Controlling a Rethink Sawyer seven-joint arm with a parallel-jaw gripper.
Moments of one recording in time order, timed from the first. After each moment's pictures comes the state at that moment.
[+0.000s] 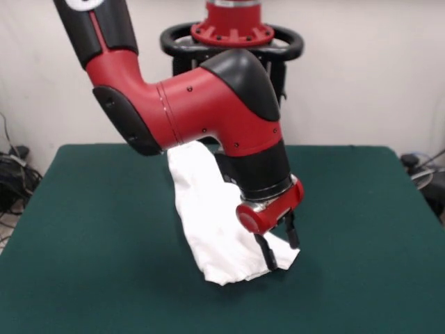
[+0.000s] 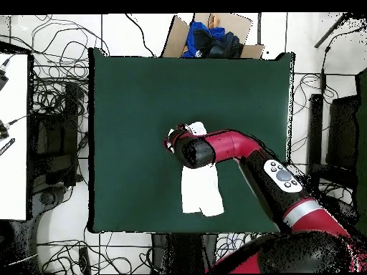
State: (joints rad) arm -0.75 -0.37 0.70 1.70 -0.71 0.39 1.12
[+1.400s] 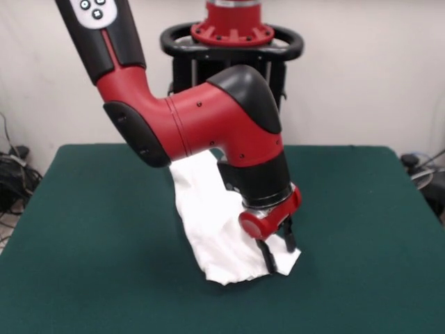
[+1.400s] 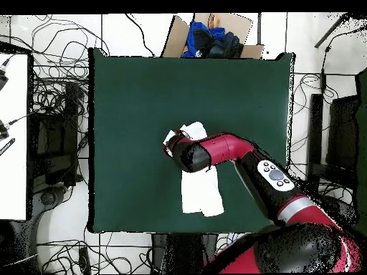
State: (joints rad) arm -0.74 -0.32 0.69 1.69 -0.80 0.39 1.12
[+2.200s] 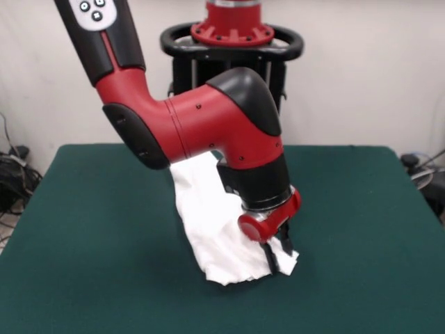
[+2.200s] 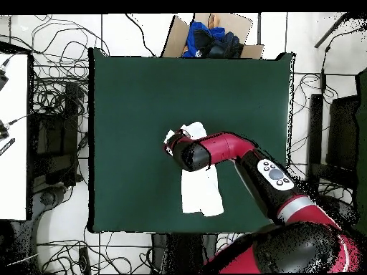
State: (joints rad) arm -0.74 -0.31 0.69 1.67 -0.80 0.39 1.12
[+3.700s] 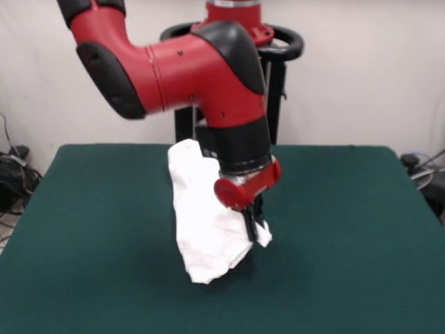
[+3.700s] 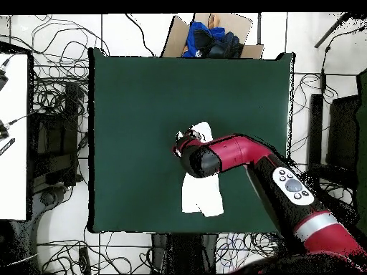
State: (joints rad) arm -0.77 -0.51 0.68 1.79 -0.77 0.39 1.12
